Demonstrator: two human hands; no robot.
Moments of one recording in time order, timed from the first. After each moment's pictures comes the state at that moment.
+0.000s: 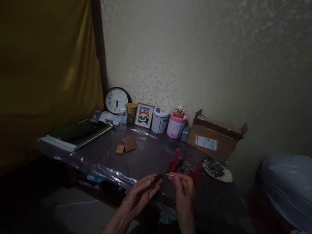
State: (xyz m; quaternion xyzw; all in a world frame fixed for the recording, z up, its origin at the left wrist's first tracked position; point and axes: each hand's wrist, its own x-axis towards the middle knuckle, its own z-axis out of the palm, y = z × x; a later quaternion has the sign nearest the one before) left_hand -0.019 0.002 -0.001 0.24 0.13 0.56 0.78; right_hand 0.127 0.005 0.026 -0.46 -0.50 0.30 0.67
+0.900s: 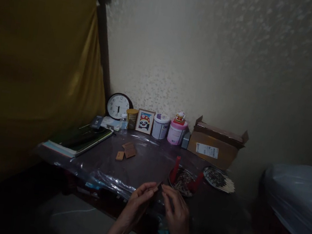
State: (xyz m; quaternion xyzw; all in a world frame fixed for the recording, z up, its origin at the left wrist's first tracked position) left_hand -0.014 0.005 -0.004 0.27 0.20 0.59 0.73; right_hand 0.131 -0.001 0.010 -0.40 -0.76 0.02 0.52
